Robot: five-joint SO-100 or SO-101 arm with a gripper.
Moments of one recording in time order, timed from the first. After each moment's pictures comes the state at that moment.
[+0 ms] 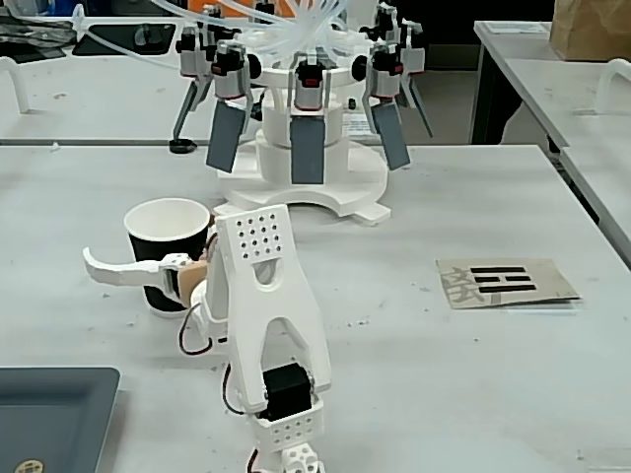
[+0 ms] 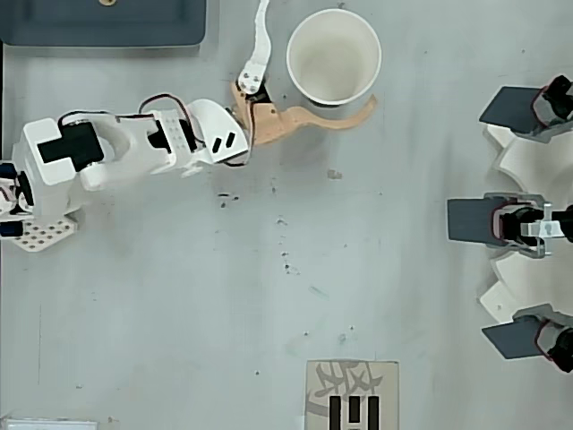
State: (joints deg) arm -26.3 64.1 127.2 -72.4 -87.8
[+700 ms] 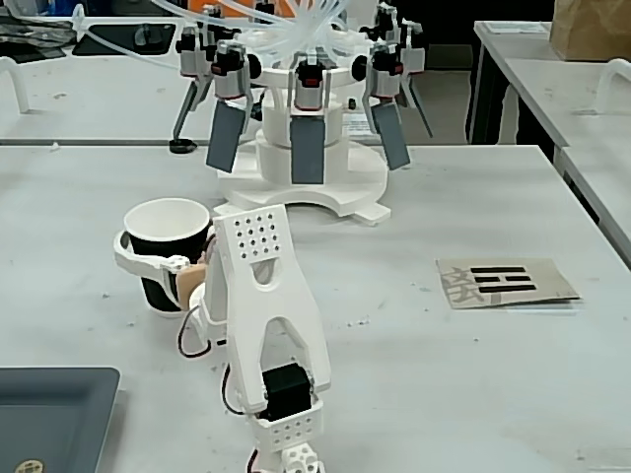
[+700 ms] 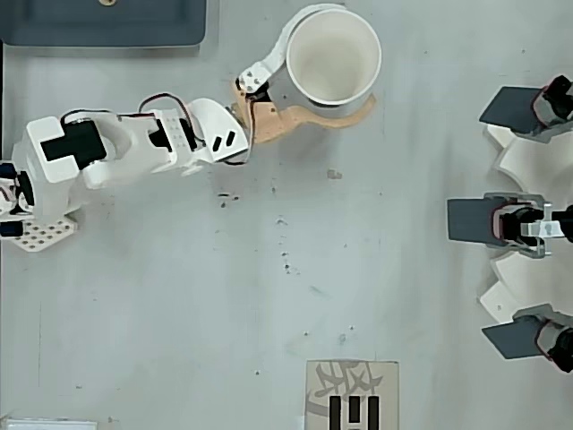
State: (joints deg) arm -26.7 62.9 126.7 -72.4 -87.5
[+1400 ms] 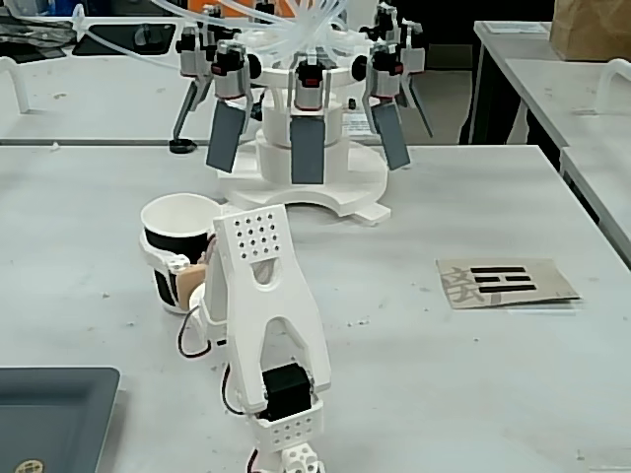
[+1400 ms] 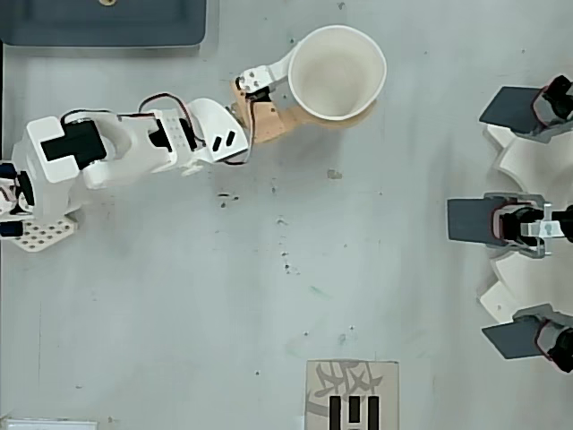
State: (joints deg) arm -26.7 62.9 126.7 -72.4 -87.5
